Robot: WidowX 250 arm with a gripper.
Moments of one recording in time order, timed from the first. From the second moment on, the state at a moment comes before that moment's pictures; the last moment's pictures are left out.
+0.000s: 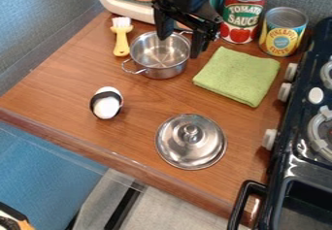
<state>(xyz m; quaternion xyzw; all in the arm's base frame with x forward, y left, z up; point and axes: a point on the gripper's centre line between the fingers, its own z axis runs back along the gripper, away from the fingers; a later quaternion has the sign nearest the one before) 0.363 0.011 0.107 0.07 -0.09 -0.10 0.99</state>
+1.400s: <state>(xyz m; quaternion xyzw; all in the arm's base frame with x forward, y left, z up) 0.409 0.168 0.100 0.08 -0.09 0.23 0.97</state>
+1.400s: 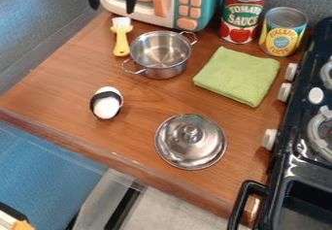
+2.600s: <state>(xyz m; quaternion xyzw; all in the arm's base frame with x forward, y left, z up) 0.435 0.175 0.043 0.09 -0.12 0.30 0.94</state>
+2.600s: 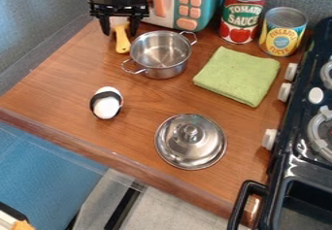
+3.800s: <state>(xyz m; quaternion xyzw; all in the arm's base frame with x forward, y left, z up) 0.394 0.157 0.112 0.00 -0.16 0.20 0.97</state>
